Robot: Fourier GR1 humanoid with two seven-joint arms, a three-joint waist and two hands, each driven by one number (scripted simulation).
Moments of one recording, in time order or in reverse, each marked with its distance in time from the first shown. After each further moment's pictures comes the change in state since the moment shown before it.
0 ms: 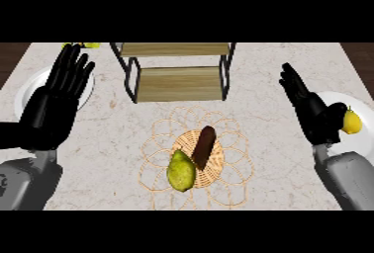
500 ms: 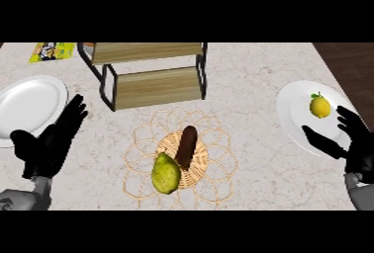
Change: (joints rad) left arm 0.210 0.084 -0.053 0.156 -0.096 0.009 0.090; right arm 0.219 -0.089 -0.082 0.108 0.262 -0.509 0.287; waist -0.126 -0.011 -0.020
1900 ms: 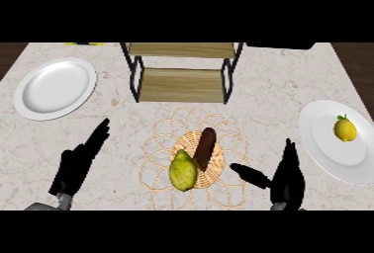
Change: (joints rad) left arm 0.062 -0.040 -0.141 0.077 -0.113 -0.032 -0.040; right arm 0.094 0.300 0.306 -0.107 0.761 -0.024 0.706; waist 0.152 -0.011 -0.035
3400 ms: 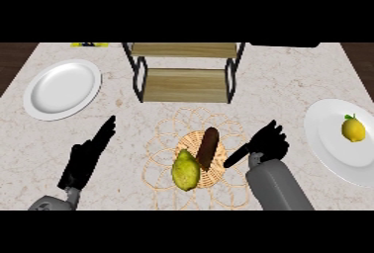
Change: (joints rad) left arm -0.045 -0.035 -0.006 0.051 -0.014 -0.007 0.000; right arm -0.324 0.245 -0.302 0.286 0.250 0.530 0.255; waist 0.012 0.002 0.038
